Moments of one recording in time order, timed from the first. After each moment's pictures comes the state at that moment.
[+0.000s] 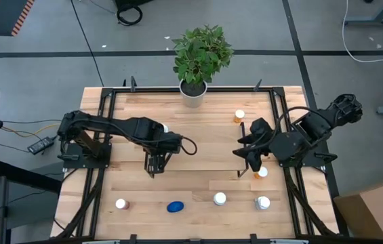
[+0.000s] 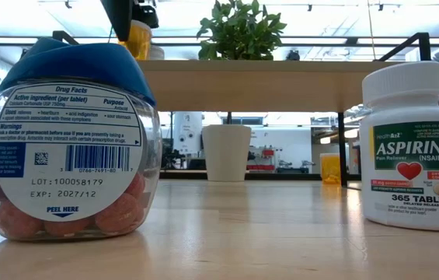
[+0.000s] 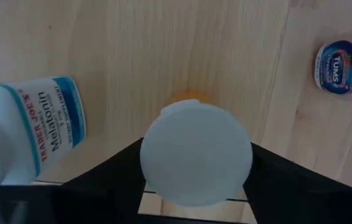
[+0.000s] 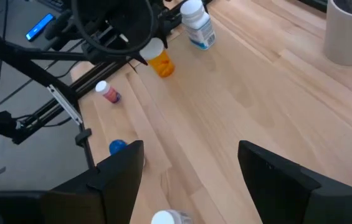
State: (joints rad) left arm -0.16 1.69 1.67 -1.40 -0.07 -0.23; right arm 0.53 1.24 1.53 -1.06 0.54 0.98
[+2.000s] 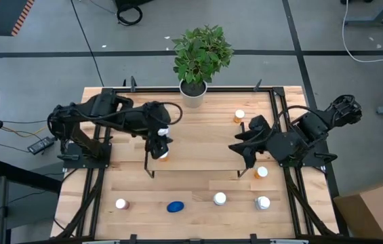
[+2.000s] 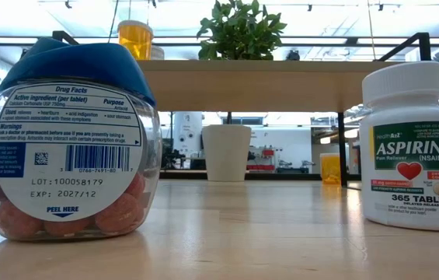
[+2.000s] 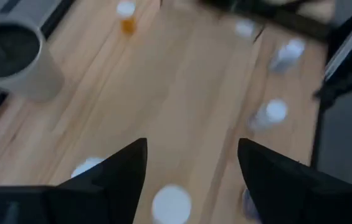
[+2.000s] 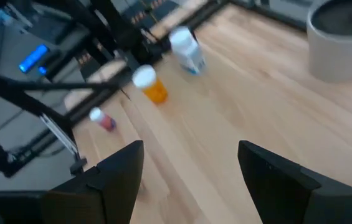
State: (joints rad) left arm -0.16 1.63 2.15 -1.39 -0.24 -0.49; right arm 0.47 1.26 1.53 -0.97 0.60 0.97
